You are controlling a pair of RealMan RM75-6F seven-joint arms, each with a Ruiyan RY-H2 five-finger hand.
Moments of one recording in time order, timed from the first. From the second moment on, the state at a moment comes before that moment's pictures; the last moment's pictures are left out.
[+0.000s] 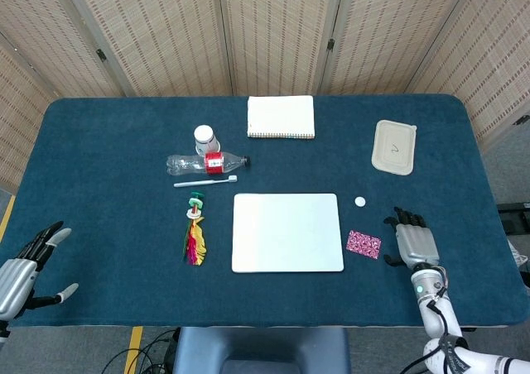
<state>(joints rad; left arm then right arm) -0.15 -1.02 0.05 -1.52 1.66 1.46 -0.40 0.46 -1.33 0.14 -1.79 -0.70 1.14 -0.61</state>
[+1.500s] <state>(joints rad) -0.16 -1.00 0.07 -1.46 1.69 1.49 -0.56 0.55 -1.54 0.13 -1.62 -0.57 1.16 -0.69</state>
